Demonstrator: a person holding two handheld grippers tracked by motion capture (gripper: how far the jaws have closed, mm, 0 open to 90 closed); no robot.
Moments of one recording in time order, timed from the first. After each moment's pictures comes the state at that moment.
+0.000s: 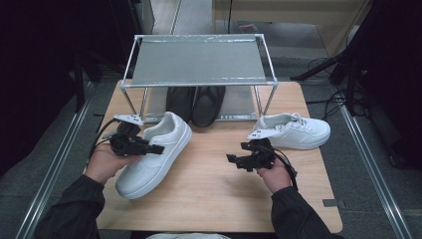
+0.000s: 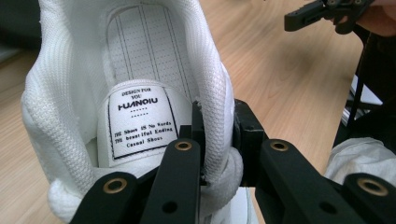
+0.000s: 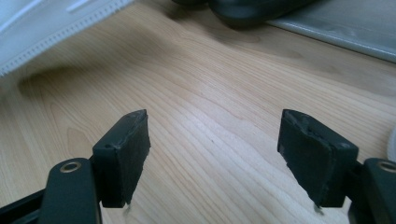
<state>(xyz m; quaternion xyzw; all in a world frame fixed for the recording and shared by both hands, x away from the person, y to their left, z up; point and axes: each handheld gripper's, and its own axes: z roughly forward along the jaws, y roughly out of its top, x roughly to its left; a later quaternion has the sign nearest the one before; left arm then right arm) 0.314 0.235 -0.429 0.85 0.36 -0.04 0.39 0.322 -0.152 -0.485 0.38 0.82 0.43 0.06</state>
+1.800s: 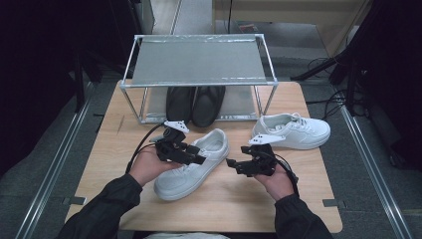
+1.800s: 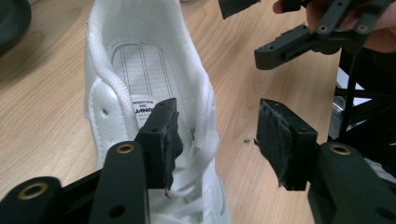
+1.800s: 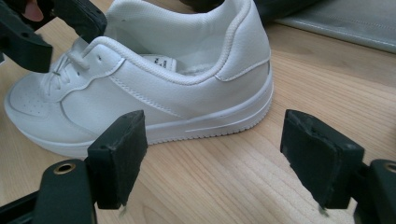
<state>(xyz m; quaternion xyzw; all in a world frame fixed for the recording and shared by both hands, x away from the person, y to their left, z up) 0.319 0.139 -0.449 0.86 0.31 -0.06 0.40 0.307 -0.152 -0.486 0.38 0.81 0.44 0.06</state>
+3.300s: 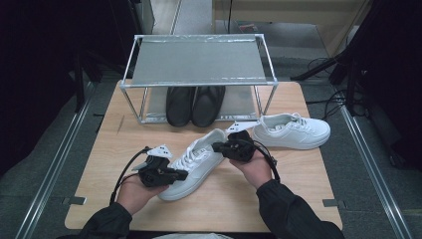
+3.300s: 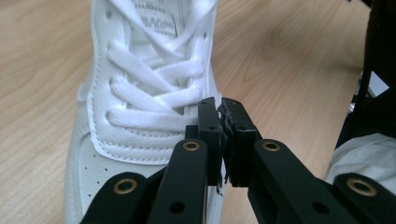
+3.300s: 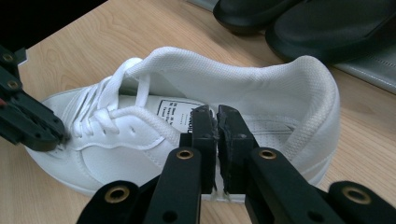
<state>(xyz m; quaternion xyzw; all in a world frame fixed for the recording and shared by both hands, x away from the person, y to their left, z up) 0.256 0.167 -0.480 0.85 0.37 -0.02 0.38 0.336 -0.098 -0.472 0.32 0.84 0.43 0.04</state>
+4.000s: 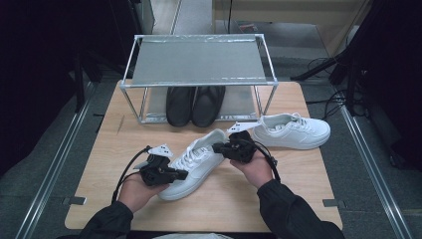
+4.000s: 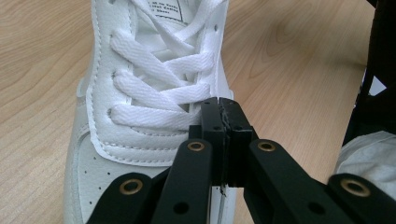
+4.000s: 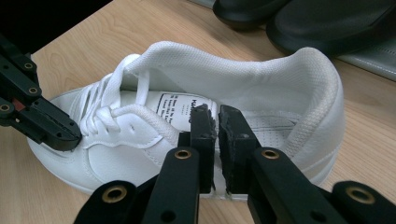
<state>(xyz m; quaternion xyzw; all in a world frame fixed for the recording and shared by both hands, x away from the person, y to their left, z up) 0.264 0.170 -0.487 0.85 0.37 -0.03 0.38 0.337 -0.100 -0.476 0.34 0.83 0.44 0.02</state>
